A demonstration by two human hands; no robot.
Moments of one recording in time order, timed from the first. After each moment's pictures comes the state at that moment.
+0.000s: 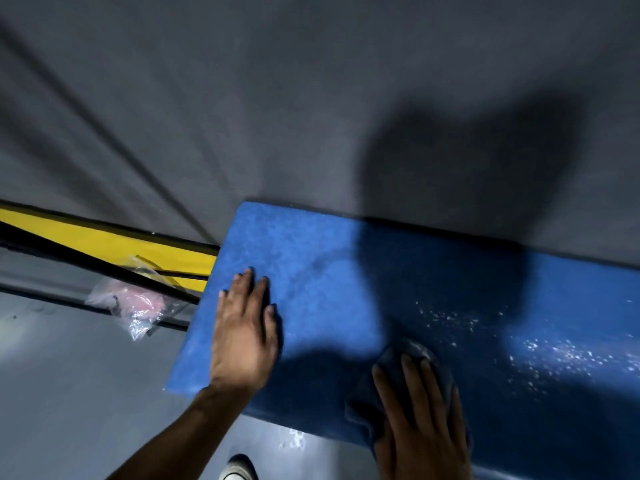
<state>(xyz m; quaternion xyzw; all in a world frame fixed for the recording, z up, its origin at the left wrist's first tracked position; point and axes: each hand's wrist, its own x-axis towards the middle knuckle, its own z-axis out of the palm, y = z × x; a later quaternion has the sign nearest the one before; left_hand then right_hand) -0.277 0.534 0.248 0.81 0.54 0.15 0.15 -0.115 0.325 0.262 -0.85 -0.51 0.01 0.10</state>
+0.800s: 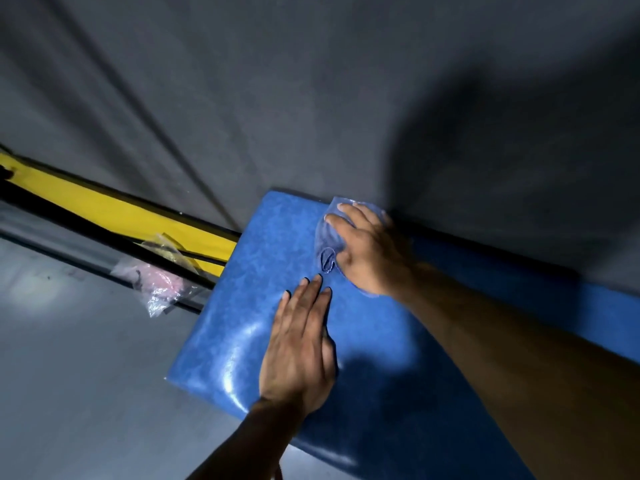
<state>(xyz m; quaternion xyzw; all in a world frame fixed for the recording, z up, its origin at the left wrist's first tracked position) -0.233 0.504 0.226 0.84 0.49 0.15 0.16 -0.042 0.593 0.261 -0.67 -0.73 0.13 0.10</state>
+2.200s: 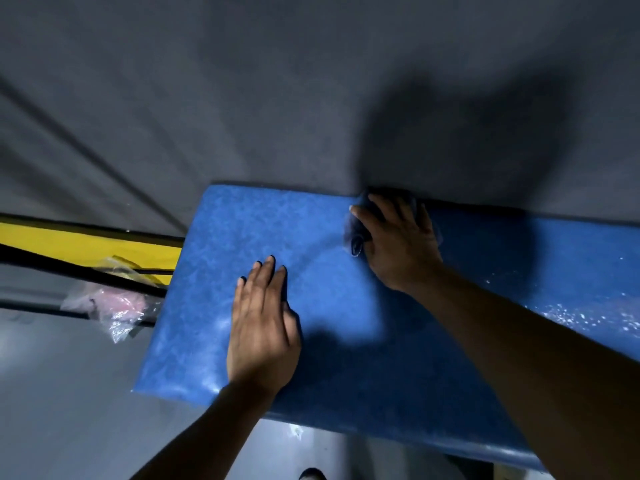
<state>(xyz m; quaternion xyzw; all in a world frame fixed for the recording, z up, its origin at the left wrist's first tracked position) -0.229 0.500 0.229 0.84 0.49 0.19 0.14 0.023 0.501 0.255 -0.80 -0.59 0.10 0.03</state>
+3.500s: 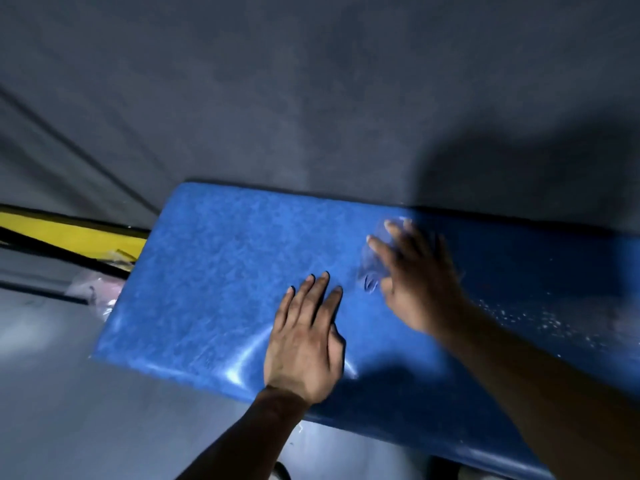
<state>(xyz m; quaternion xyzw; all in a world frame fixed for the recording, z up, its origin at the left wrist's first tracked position) -0.117 0.391 0.233 0.90 0.41 0.10 0.10 0.102 0.375 0.250 -0.78 -0.62 0.05 0.06</state>
